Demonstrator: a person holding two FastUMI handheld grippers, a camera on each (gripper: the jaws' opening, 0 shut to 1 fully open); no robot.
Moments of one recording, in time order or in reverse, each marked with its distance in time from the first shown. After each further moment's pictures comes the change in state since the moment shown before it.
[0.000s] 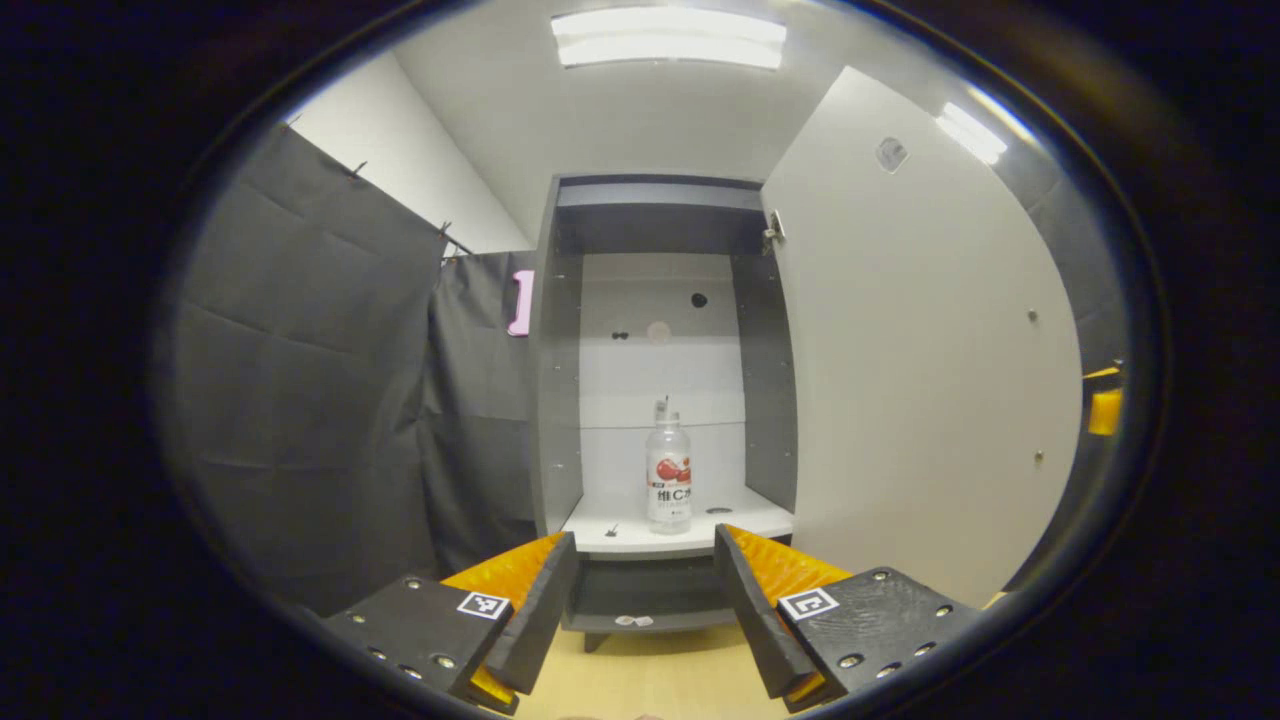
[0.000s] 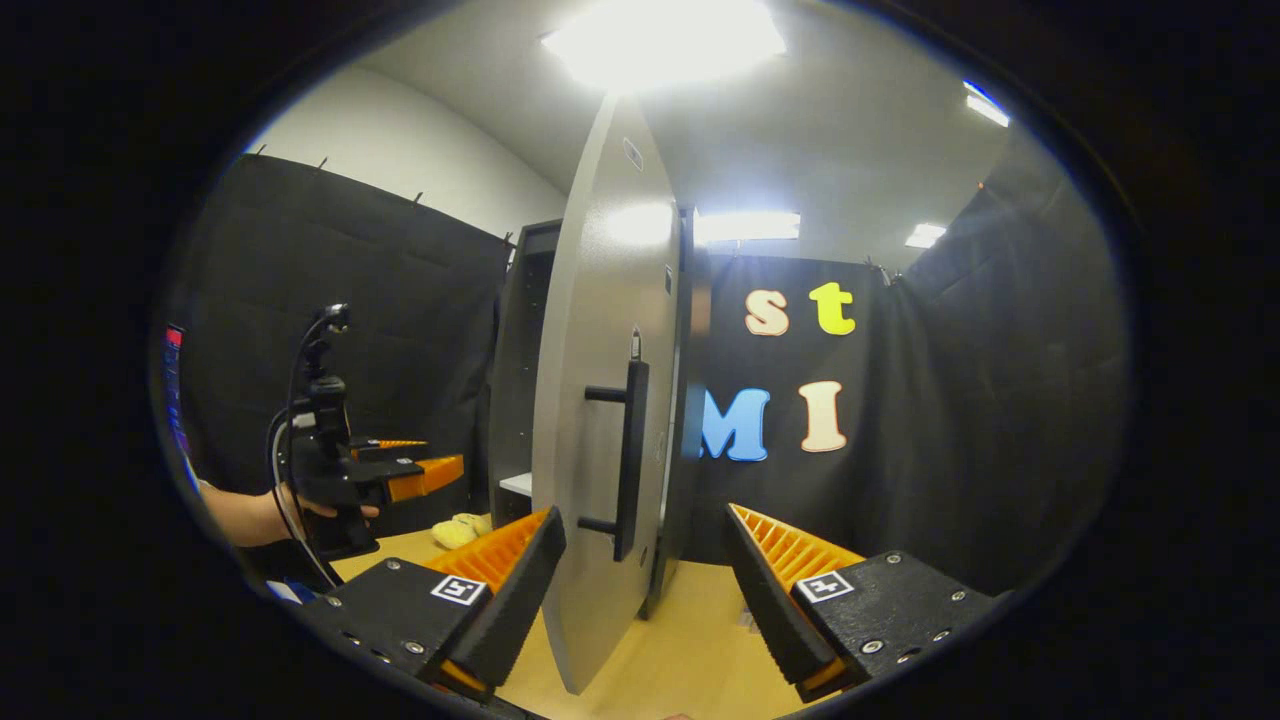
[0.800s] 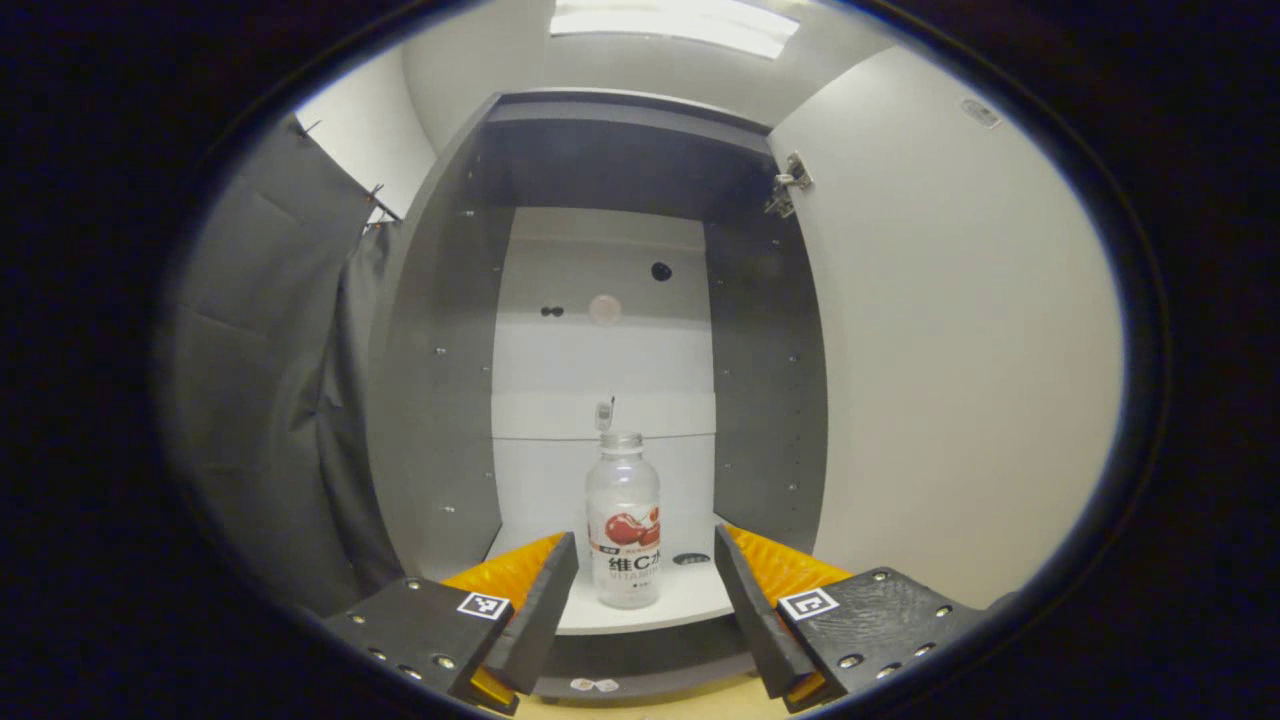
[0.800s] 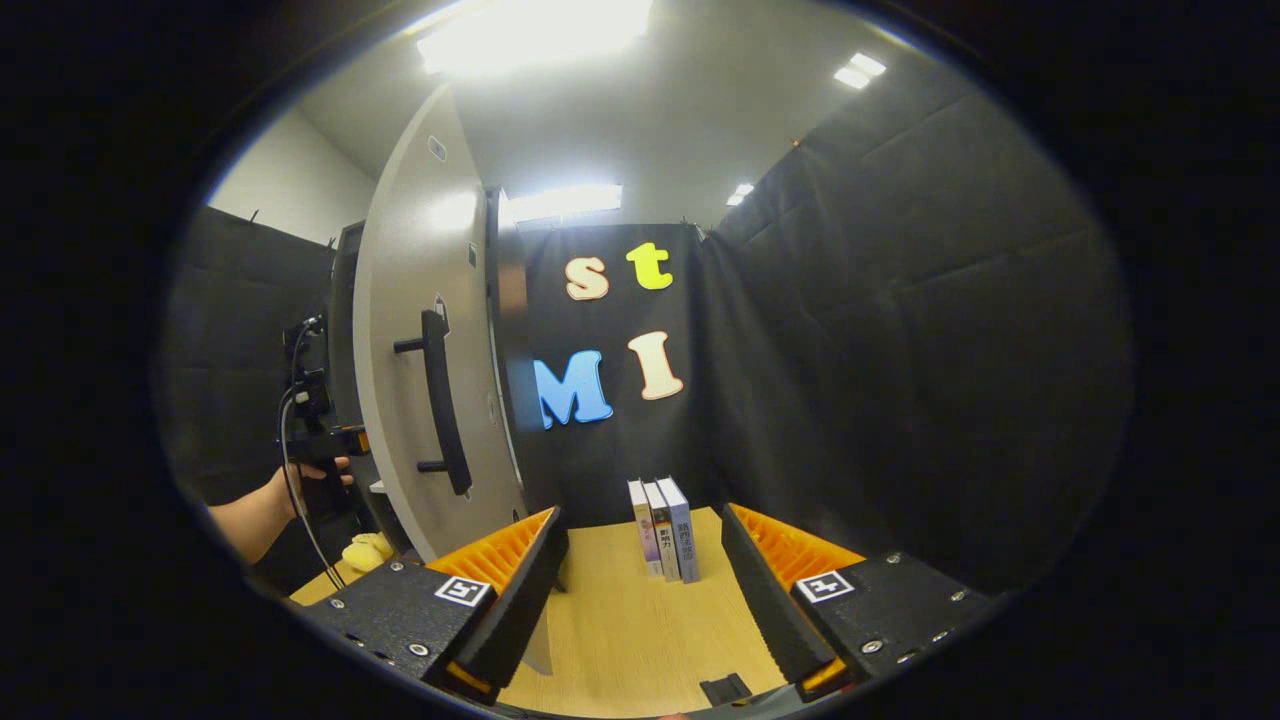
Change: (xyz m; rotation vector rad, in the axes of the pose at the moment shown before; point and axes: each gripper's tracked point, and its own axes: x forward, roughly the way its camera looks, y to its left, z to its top) left arm 0.192 -0.018 -0.018 -0.033 0.033 -0.191; right arm -0.054 -0.074 -0.048 0.213 0.082 -0.478
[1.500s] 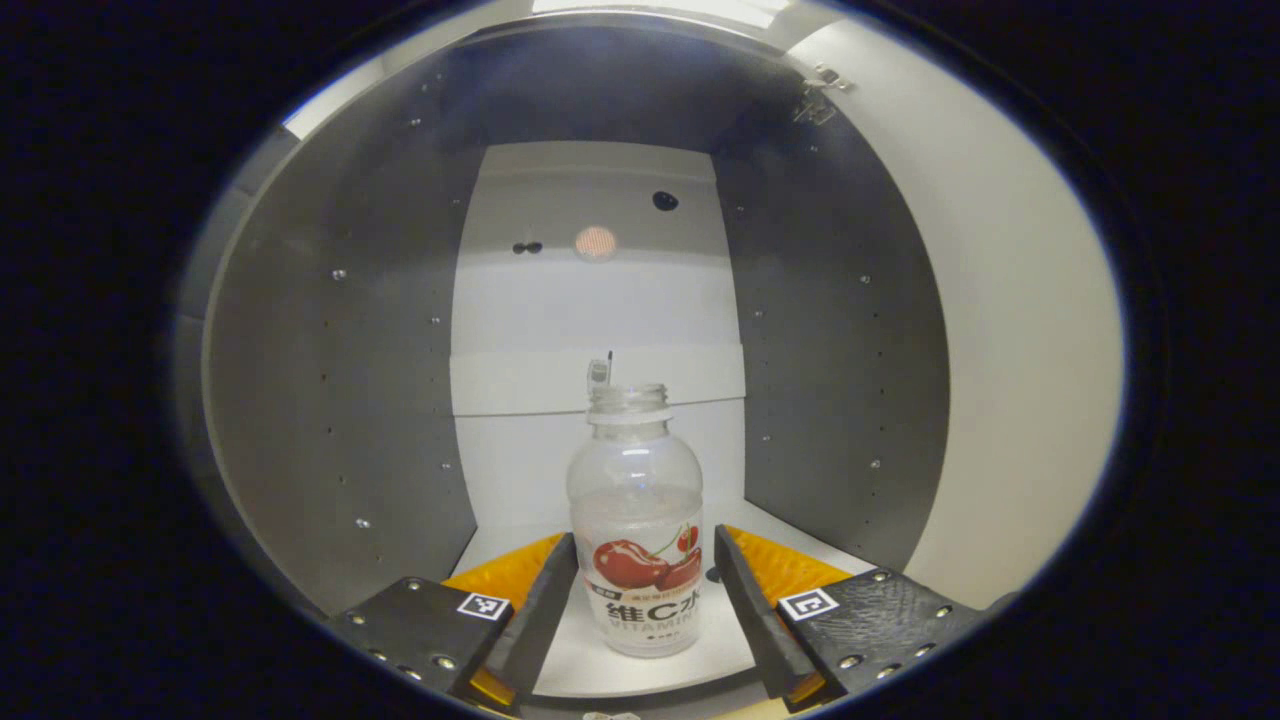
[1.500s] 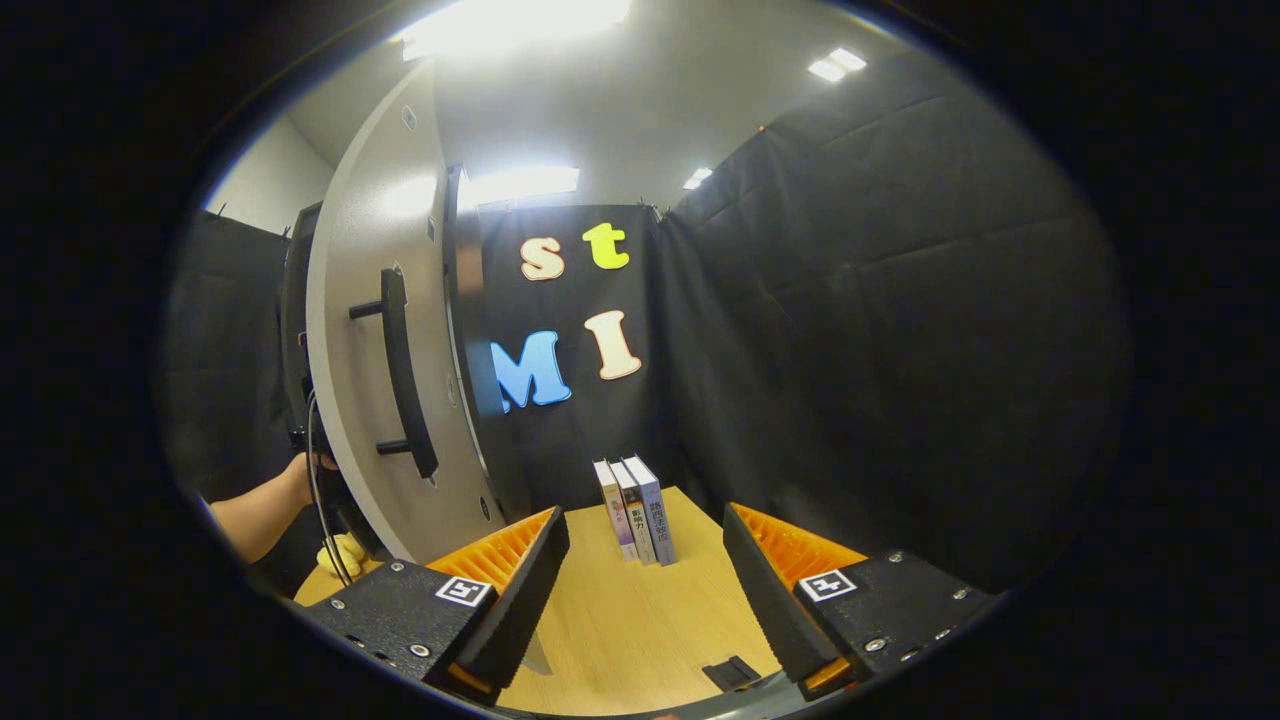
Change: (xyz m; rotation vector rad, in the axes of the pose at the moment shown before) left arm 0.120 0.005 -0.051 0.027 0.106 -0.003; right arm 0.010 0.005 -0.025 0.017 0.063 -0.123
